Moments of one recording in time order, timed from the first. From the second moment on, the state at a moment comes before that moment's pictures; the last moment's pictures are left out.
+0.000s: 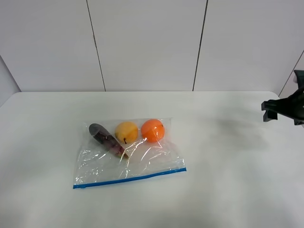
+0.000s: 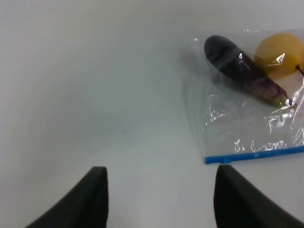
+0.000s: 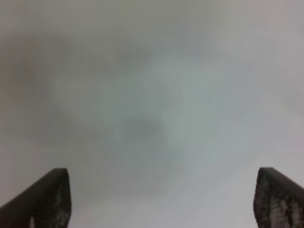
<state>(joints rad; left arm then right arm) 0.13 0.00 -0.49 -0.11 1.07 0.11 -0.24 1.65 -1.03 0.01 0.48 0.00</state>
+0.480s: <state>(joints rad) 0.13 0.00 -0.49 -0.11 1.07 0.11 -0.13 1.36 -1.03 0.12 0.50 -0.09</state>
